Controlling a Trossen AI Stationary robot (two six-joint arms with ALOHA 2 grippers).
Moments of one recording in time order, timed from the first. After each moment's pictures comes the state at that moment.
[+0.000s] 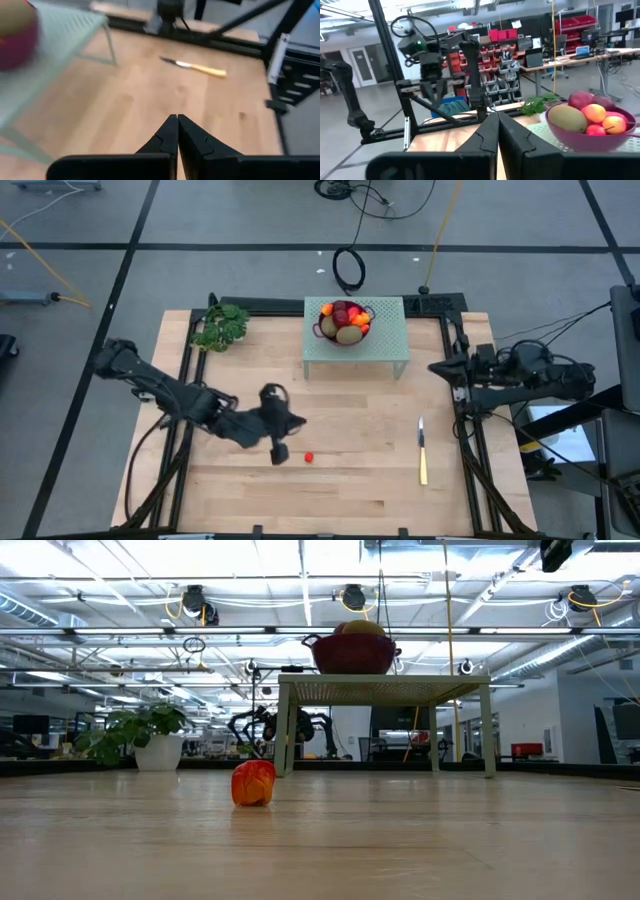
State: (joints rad) left arm -0.46 1.43 1.27 -0.44 -0.53 -0.46; right arm 0.13 0.25 0.62 -0.28 0.18 0.17
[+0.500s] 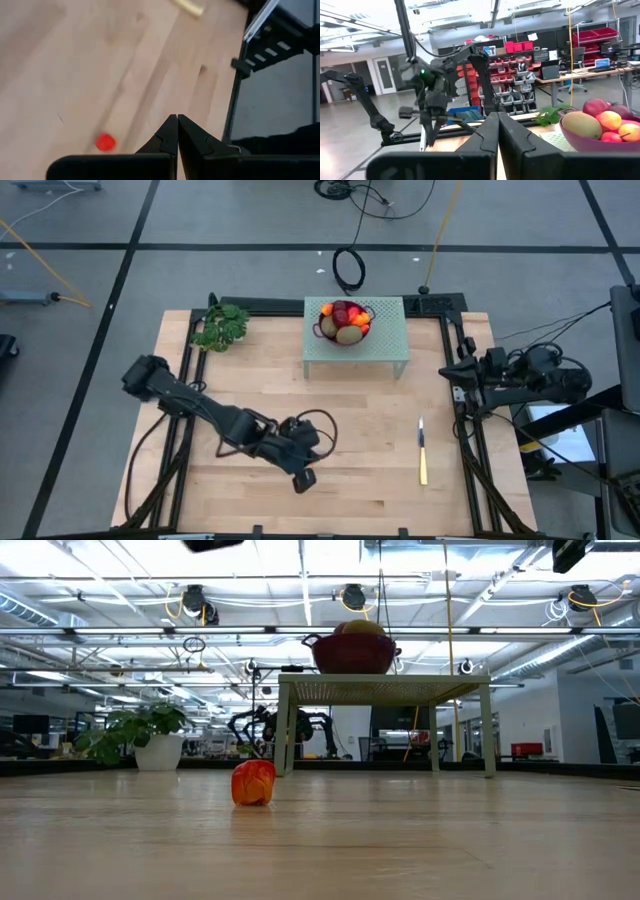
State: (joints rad) left arm -0.46 1.74 1.52 -0.61 -0.22 -0.84; right arm 0.13 0.10 0.56 -0.28 0.10 0.16
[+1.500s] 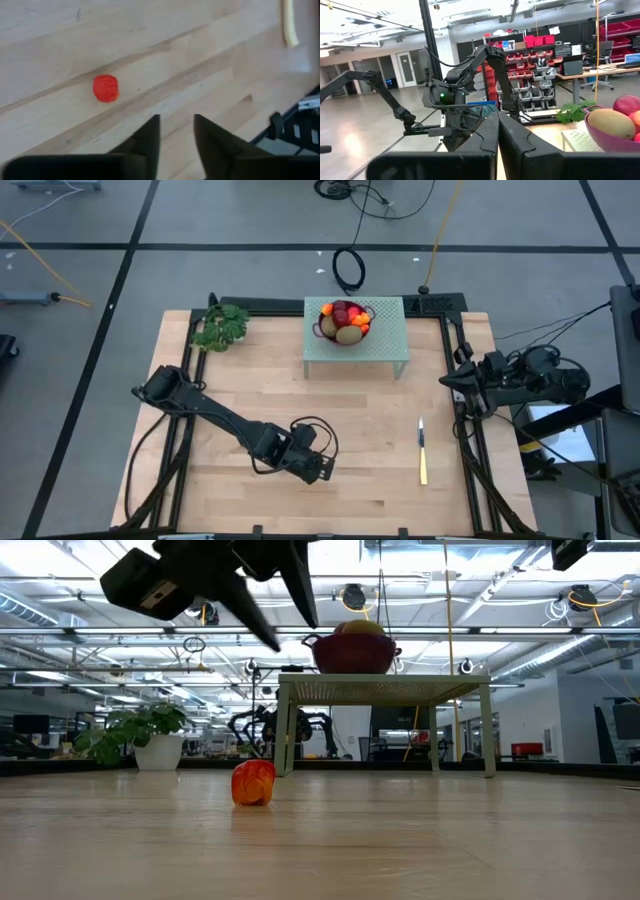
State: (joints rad) left arm -0.45 1.91 1.52 -0.67 -0.19 -1.61; right arm 0.13 0.10 0.55 -0.29 -0.01 0.17
